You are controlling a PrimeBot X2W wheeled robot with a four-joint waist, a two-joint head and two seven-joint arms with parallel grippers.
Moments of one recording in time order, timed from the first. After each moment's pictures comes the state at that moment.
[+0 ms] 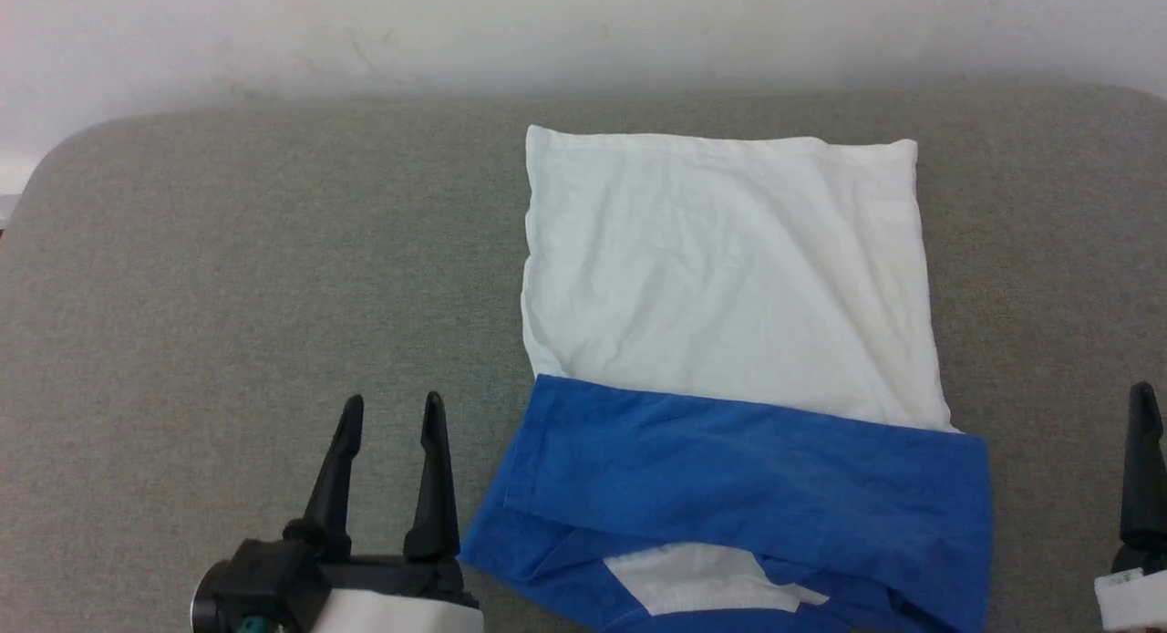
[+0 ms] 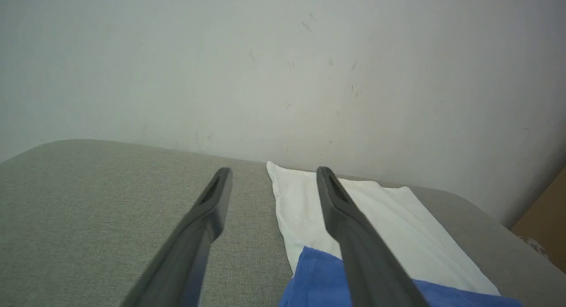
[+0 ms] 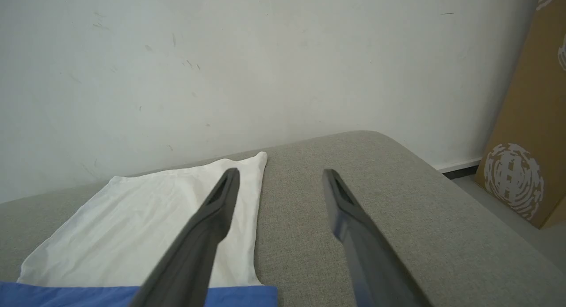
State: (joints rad) left arm 0.16 0.13 -0.26 -0.27 -0.29 0.19 -0.23; right arm 0.19 -0.06 -0.32 -0.28 0.30 0.13 -0.02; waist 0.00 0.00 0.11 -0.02
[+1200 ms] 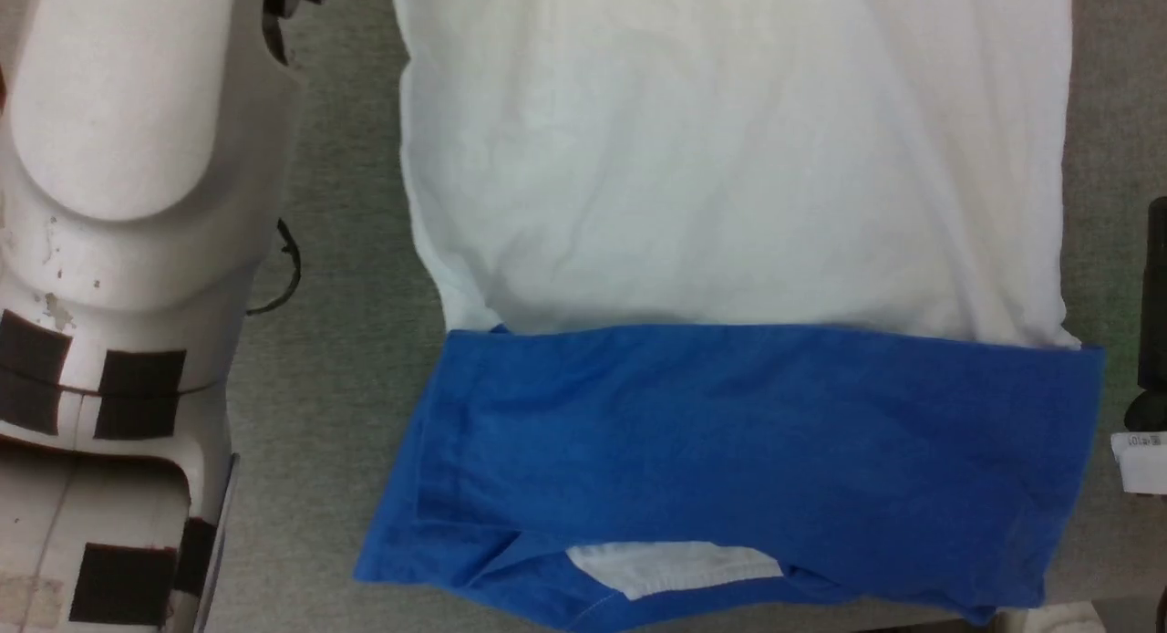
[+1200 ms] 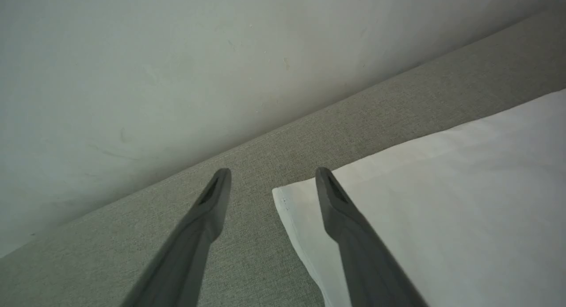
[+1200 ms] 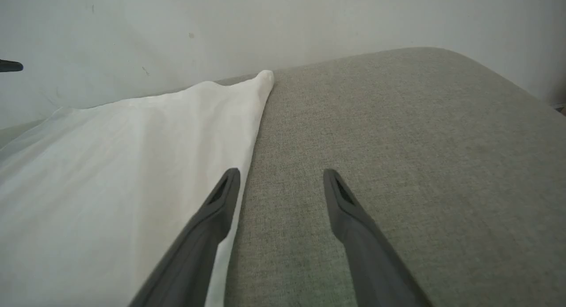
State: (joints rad) left arm -1.28 0.22 -0.36 0.28 -0.13 0.02 0.77; right arm -0.06 -0.23 -0.18 -0.28 0.51 0.13 -0.09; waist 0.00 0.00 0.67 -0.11
